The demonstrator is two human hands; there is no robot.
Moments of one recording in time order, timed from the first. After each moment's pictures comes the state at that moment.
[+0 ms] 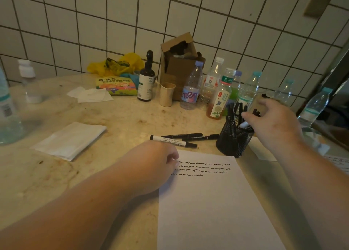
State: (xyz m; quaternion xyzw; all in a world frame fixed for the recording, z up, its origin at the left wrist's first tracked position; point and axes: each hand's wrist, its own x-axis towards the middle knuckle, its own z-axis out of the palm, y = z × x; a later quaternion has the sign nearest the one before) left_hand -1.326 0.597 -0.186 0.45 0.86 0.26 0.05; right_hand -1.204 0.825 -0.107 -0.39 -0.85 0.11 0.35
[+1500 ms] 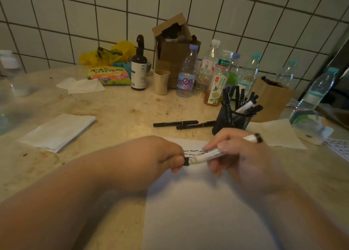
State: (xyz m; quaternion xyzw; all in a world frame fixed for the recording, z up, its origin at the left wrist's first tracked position) left_hand -1.319 0.595 -0.170 0.56 0.80 0.19 0.14; right_hand -1.173 0.767 -0.173 -0.06 -0.71 0.66 0.24
